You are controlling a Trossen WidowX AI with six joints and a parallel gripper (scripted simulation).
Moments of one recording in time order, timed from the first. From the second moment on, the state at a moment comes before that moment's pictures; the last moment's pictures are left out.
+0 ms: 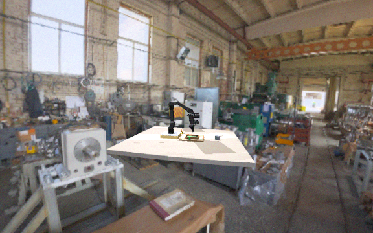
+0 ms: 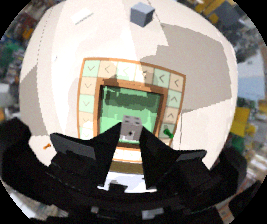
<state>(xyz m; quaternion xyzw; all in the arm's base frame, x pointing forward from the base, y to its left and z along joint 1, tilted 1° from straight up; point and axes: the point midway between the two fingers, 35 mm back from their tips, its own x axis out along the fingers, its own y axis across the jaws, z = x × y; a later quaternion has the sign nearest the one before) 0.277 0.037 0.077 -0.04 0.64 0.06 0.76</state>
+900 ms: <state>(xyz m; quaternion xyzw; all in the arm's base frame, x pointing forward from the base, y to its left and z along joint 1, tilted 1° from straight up) 0.265 0.036 0.086 -0.03 0.36 0.07 0.93</state>
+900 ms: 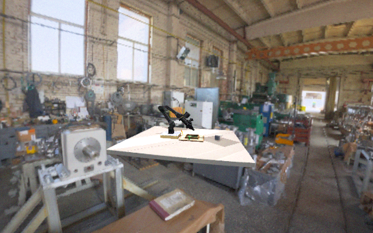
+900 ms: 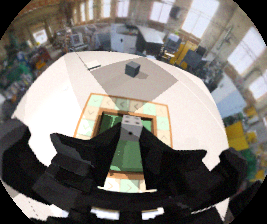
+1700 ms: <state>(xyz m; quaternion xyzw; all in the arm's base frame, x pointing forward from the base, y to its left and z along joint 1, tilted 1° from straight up) 0.250 0.035 0.098 -0.03 0.35 0.07 0.93</state>
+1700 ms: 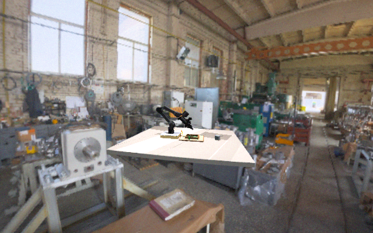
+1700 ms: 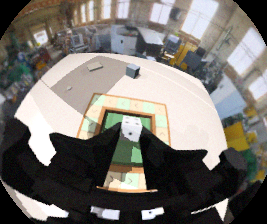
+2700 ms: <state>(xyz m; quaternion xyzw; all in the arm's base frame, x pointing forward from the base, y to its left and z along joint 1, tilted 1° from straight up) 0.271 0.039 0.099 -0.05 0.67 0.06 0.74</state>
